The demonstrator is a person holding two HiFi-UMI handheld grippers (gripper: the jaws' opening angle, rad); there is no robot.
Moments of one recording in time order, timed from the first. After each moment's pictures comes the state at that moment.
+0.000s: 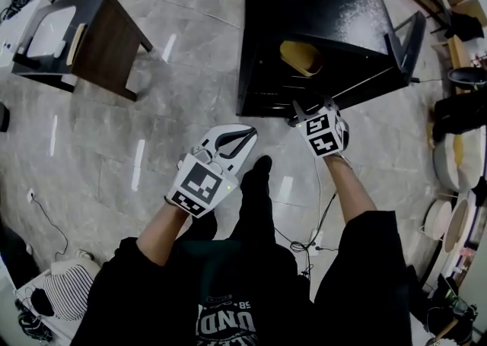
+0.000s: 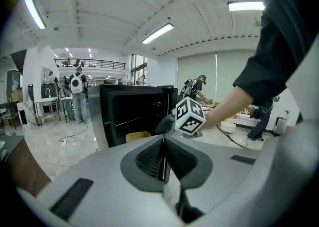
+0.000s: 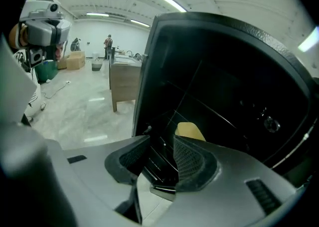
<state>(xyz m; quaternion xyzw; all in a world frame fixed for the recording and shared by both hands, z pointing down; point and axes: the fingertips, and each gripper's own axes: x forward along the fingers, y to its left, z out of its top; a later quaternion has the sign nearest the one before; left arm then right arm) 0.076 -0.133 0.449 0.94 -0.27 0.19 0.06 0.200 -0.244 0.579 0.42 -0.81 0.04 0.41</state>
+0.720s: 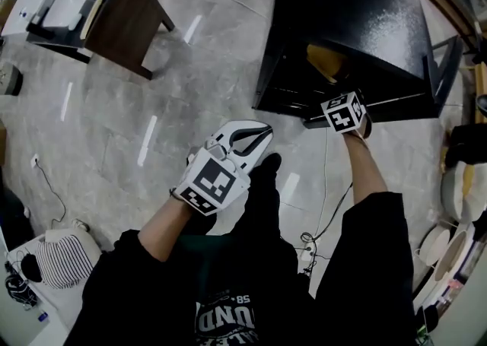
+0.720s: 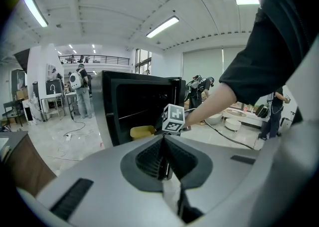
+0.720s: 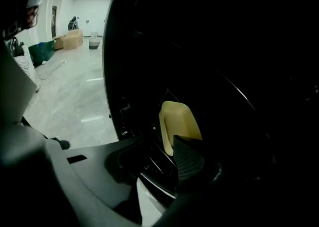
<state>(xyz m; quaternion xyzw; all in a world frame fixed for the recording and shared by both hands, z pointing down) 0.084 -0.163 0.479 0.93 -0.29 0.21 0.08 0.255 -0.334 0.666 0.40 -0.76 0.04 0.51</state>
